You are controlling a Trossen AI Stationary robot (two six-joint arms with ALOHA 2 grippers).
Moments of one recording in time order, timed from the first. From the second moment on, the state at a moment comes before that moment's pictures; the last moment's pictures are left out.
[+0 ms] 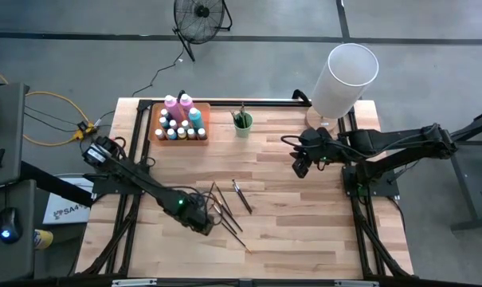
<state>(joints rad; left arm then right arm) -0.52 1.71 0.99 -0.63 0.05 -1.63 0.09 1.10 1.04 -0.81 0.39 0.68</state>
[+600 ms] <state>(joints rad) -0.52 1.75 1.08 -0.76 -0.03 -1.64 0.09 1.10 1.04 -0.81 0.36 0.68</state>
